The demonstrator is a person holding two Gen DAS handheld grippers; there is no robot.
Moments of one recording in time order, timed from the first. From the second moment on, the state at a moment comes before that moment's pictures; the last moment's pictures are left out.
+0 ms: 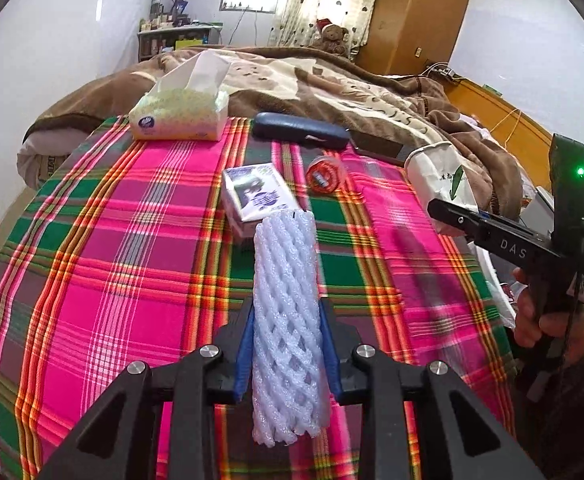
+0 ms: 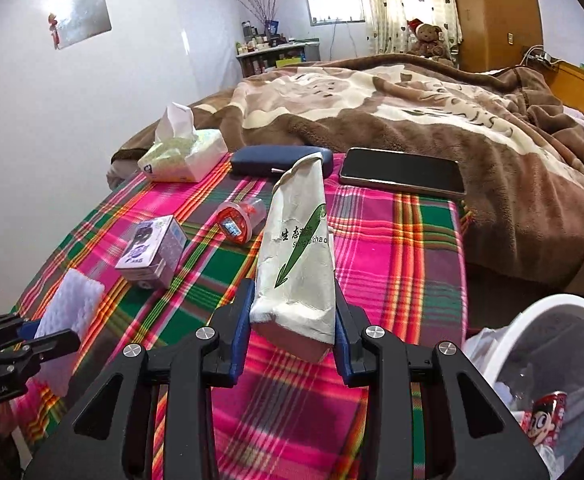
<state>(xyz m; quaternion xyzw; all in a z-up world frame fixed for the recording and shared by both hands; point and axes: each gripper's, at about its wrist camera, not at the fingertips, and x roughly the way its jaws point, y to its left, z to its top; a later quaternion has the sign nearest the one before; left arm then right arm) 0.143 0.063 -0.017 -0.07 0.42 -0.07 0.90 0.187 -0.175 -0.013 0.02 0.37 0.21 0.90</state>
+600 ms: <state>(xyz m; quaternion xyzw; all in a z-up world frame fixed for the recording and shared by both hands) 0.129 -0.009 0.019 -0.02 0.38 -0.13 0.92 0.140 -0.229 0.010 0.04 0.34 0.18 0.92</state>
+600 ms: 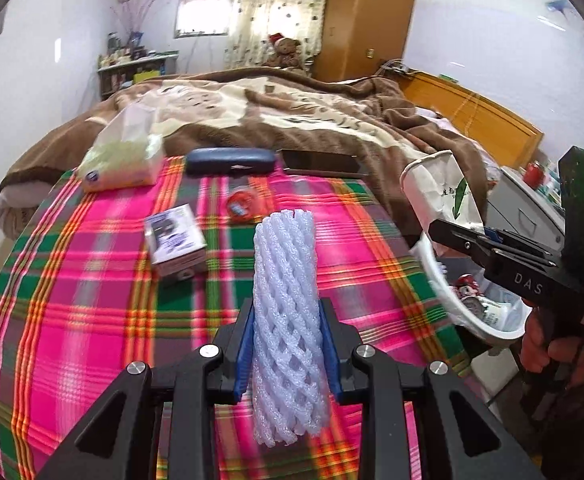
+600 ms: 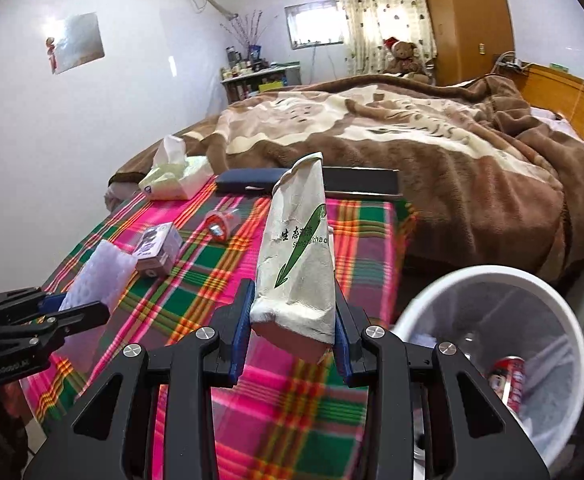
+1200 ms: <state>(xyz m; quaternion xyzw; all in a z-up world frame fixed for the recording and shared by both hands) 0.135 -0.129 0.035 0.03 0.37 -0.22 0.90 0.113 -0.314 0.009 0.08 0.34 0.08 0.93</state>
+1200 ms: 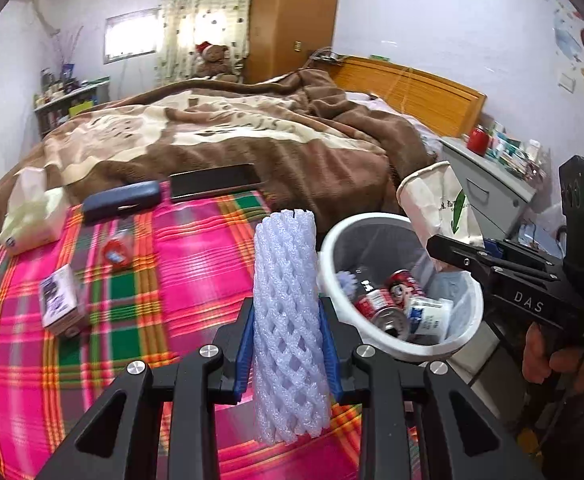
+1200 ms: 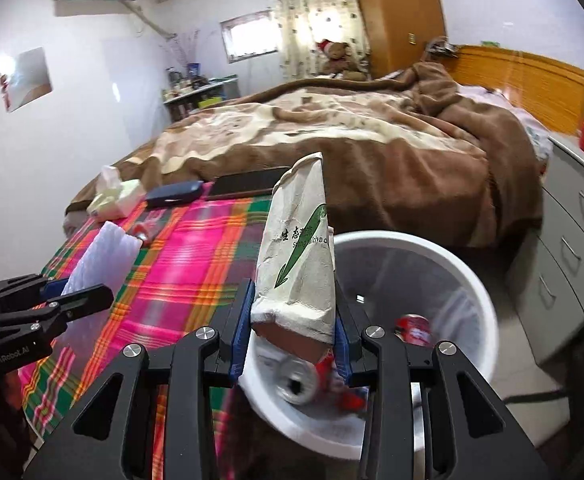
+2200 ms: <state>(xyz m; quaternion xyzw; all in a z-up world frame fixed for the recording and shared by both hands) 0.179 -0.238 -0.010 0.05 0.41 -0.28 0.86 0.118 -0.379 -0.038 0.08 0.43 -0.02 0.90</state>
